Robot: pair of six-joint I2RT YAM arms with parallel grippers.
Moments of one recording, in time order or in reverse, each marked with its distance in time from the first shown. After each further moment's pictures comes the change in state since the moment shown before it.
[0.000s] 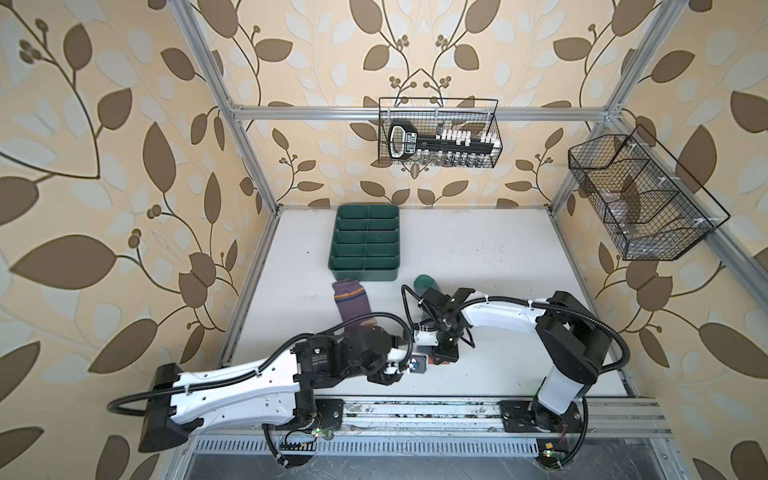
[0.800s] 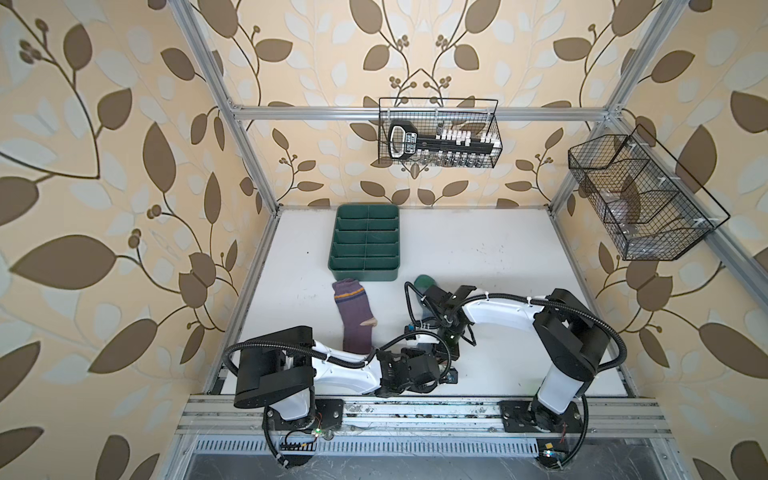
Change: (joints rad) left arm -0.090 0.637 -0.035 0.503 -0.250 -0.102; right arm -0.033 0.010 -0.002 0.000 -0.058 -0.011
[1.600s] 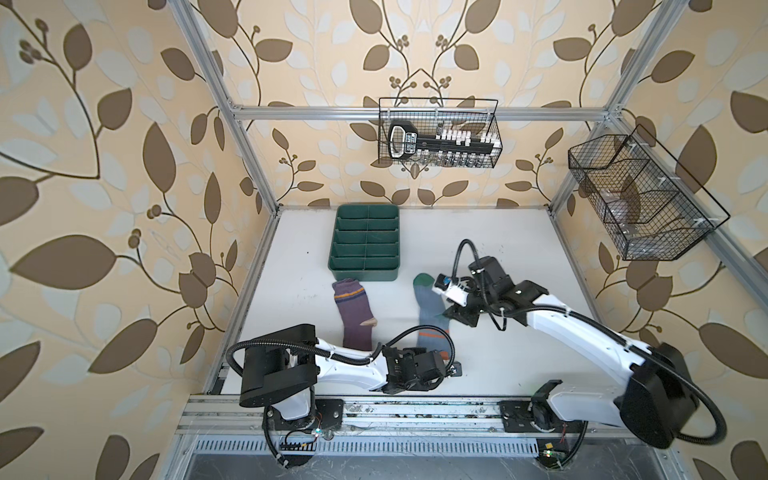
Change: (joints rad) left arm 0.023 0.022 0.094 -0.139 0.086 -0.141; right arm -0.292 -0.557 -0.140 0.318 0.136 0.143
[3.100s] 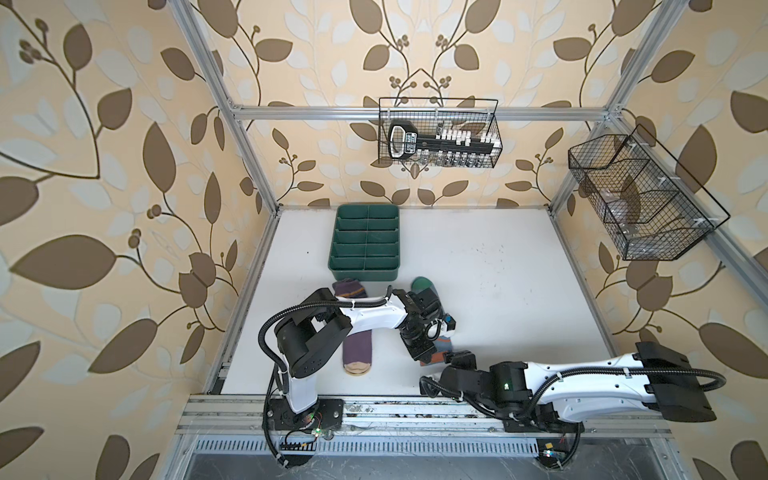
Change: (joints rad) left arm 0.391 0.246 0.386 -0.496 0.769 -0.177; right arm 0.892 -0.033 -0.345 0.060 0.778 0.002
